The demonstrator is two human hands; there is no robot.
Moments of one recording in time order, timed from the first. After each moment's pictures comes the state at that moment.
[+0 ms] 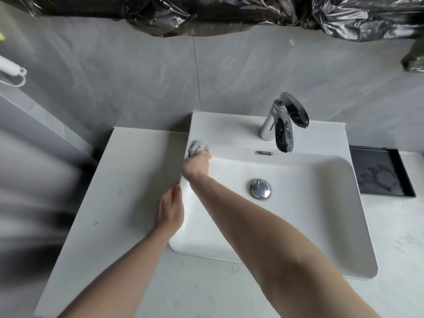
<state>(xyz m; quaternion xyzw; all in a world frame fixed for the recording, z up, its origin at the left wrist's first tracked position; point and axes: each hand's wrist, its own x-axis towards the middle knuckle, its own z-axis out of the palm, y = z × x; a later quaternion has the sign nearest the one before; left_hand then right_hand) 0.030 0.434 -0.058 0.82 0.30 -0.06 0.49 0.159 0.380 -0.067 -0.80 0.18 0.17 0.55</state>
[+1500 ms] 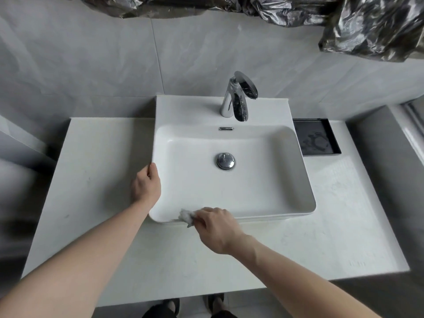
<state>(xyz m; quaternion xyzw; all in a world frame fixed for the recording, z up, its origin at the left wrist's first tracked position) 0.026 0.442 -0.063 0.88 0.25 -0.02 0.40 -0.080 0.229 -0.024 -0.93 -0.13 0.23 0.26</state>
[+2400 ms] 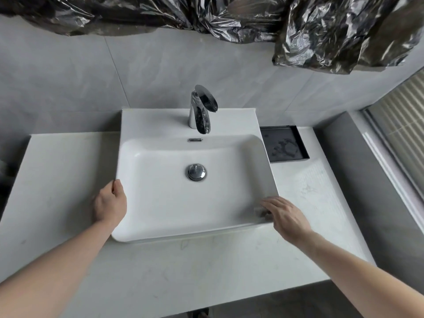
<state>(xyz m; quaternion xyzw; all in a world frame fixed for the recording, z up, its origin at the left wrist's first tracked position) 0.025 0.434 -0.056 0.91 0.24 -0.02 0.33 -0.073 -0.036 -0.029 -0.99 -0.11 0.03 0.07</state>
